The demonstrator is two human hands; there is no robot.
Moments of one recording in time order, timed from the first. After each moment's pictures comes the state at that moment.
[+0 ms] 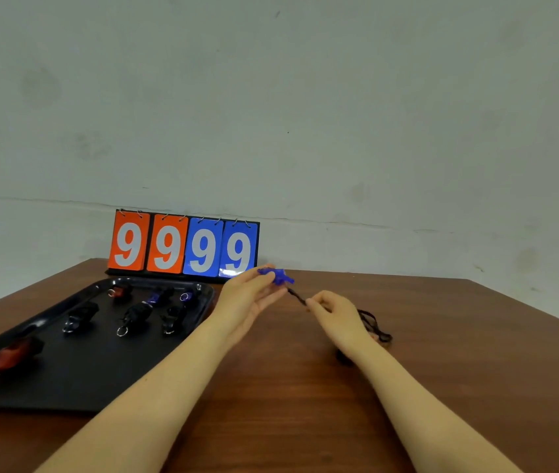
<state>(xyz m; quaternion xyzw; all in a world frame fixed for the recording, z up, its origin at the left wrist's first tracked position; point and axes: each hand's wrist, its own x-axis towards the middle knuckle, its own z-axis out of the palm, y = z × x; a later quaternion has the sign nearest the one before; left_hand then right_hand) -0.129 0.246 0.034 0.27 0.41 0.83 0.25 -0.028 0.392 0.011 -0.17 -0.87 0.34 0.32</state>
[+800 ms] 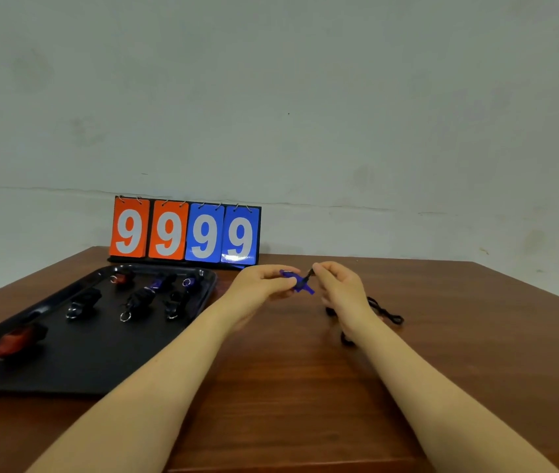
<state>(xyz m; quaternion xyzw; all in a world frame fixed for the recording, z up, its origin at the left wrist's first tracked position) -0.124 0.245 0.027 0.42 0.61 0.65 0.18 -0.029 0.376 0.023 -0.15 -0.74 0.55 0.37</state>
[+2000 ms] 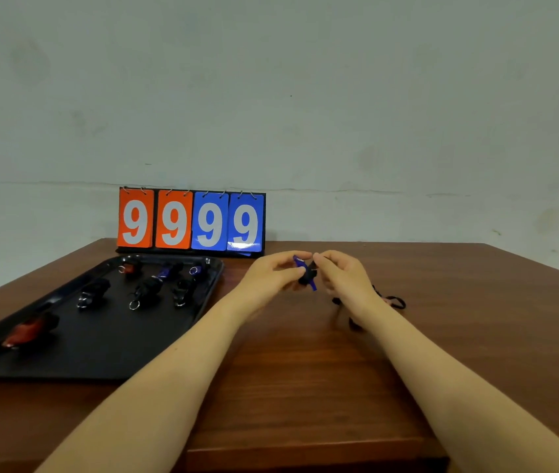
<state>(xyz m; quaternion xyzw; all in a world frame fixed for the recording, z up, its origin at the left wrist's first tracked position) -0.125 0.253 0.017 0.45 0.64 0.60 0.16 -0.028 0.377 0.020 -0.11 -0.79 0.51 0.33</state>
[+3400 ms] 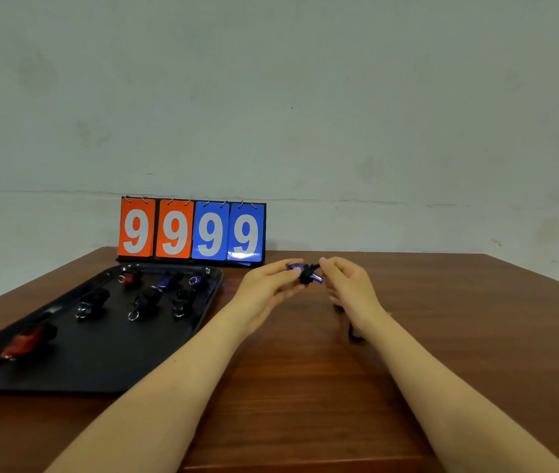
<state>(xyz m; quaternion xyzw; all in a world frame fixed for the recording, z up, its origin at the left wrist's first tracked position) -0.118 0.252 0.021 0.34 0.50 0.76 0.26 -0.028 0.382 0.020 -0.09 -0.76 0.53 0.36</state>
